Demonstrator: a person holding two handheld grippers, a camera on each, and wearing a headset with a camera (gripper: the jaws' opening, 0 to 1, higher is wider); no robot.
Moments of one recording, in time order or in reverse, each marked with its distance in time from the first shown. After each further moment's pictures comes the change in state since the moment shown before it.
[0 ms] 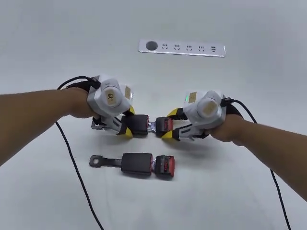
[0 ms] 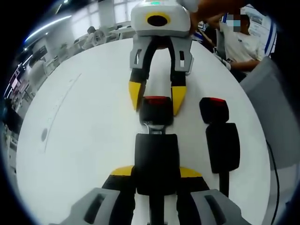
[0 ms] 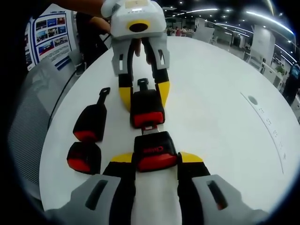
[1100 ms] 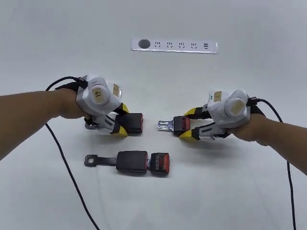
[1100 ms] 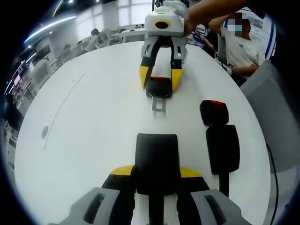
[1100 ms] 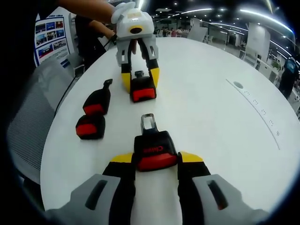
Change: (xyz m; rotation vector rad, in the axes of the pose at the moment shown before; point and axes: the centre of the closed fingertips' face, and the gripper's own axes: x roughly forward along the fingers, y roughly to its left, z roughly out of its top) left arm 0.001 0.001 0.000 -0.025 -0.048 0.005; right arm -0.046 -0.006 -0.049 0.033 -0.017 -0.020
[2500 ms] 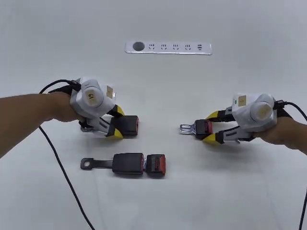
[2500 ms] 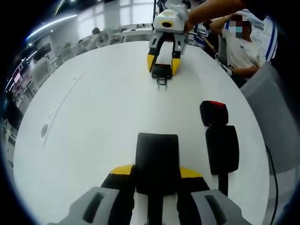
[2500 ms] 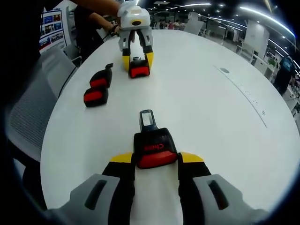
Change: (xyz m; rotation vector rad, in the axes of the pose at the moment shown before) left arm -0.003 -0.005 0.003 -0.013 -0.001 -0.007; right arm -0.052 -0.006 -0.048 0.004 0.080 -0.052
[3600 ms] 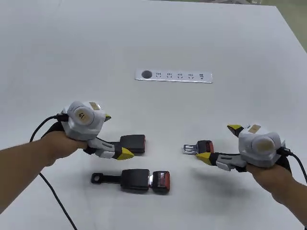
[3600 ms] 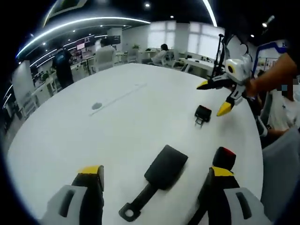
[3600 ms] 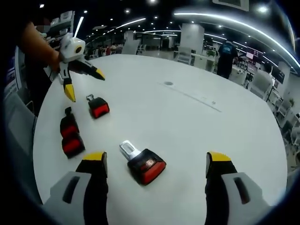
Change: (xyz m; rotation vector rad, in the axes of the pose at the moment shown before) left arm -0.063 0.007 0.002 -0.482 -0.285 0.376; right arm -0.038 -0.006 0.035 0.357 -0.218 -0.490
